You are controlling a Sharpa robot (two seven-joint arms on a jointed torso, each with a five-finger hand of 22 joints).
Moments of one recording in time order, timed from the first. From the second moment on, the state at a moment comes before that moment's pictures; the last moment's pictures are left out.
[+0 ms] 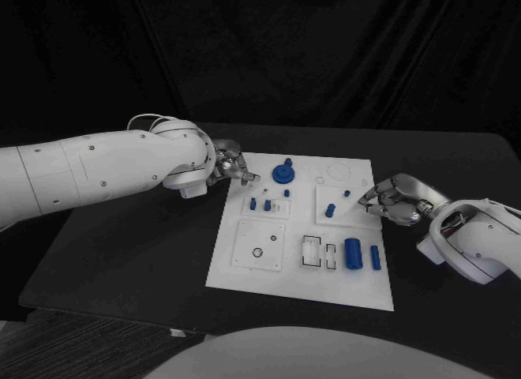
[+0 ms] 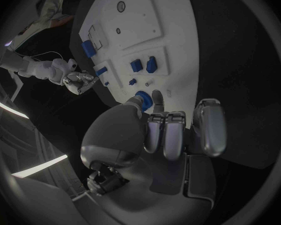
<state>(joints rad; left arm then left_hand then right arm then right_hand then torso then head) 1.38 -0.78 -0.21 1.44 -0.99 0.06 -0.47 1.13 0.08 -0.02 0.28 0.38 0.89 0.05 0.40 1.25 1.46 -0.02 1.57 1.32 1.46 -0.06 1.56 1.31 0.07 1.46 0.05 1.31 1.29 1.18 -0.98 -0.21 1.60 -1.07 -0.41 -0.02 1.42 0.06 -0.05 0.28 0.63 0.96 0.10 0.25 0.17 1.42 0.03 1.52 1.36 1.47 -0.04 1.35 1.30 0.10 1.43 0.05 1.00 1.29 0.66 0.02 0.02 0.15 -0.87</state>
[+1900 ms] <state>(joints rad) 1.39 -0.68 -0.21 1.35 -0.98 0.29 -0.53 1.19 0.08 -0.08 0.29 0.34 0.99 0.05 0.26 1.02 1.46 -0.02 1.57 1.32 1.46 -0.06 1.56 1.31 0.07 1.46 0.05 1.34 1.29 1.18 -0.99 -0.21 1.63 -1.07 -0.55 0.09 1.39 0.06 -0.03 0.26 0.64 0.97 0.09 0.25 0.18 1.43 0.01 1.56 1.34 1.46 -0.06 1.40 1.30 0.10 1.46 0.05 1.21 1.29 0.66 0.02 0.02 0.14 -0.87</state>
